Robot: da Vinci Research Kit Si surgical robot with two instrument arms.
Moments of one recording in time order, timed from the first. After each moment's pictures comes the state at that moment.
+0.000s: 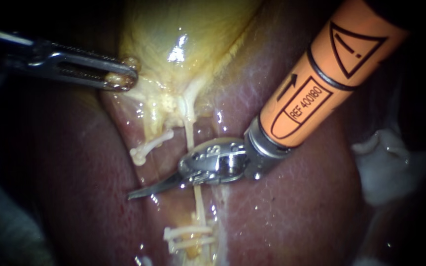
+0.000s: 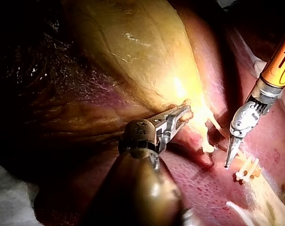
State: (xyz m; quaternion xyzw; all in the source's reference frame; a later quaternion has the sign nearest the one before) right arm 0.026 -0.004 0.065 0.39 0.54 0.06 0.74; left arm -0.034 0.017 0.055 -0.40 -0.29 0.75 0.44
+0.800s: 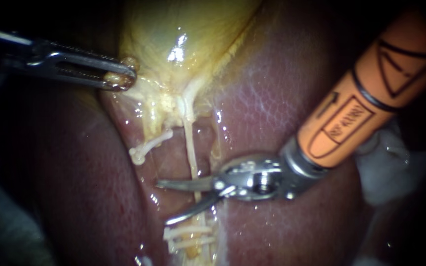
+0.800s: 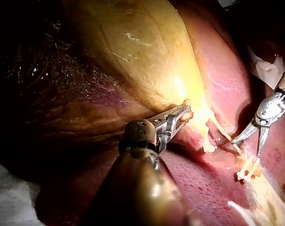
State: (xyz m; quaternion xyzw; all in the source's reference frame) right arm 0.018 -0.005 0.061 0.24 0.53 0.19 0.79; left arm -0.033 0.017 0.055 -0.39 -0.29 0.75 0.44
